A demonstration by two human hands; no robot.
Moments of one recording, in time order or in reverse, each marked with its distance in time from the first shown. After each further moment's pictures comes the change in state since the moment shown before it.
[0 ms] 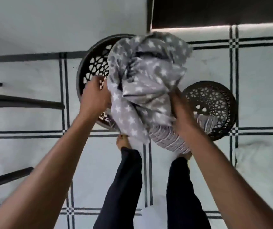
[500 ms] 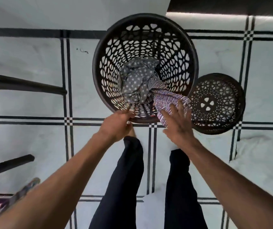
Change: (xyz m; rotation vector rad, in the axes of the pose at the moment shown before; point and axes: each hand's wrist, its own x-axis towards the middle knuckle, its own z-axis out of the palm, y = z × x) left_hand -0.012 -0.132 0.023 0.578 -0.486 0.408; right_hand 0.026 0.131 0.026 -1.773 -0.115 -0.055
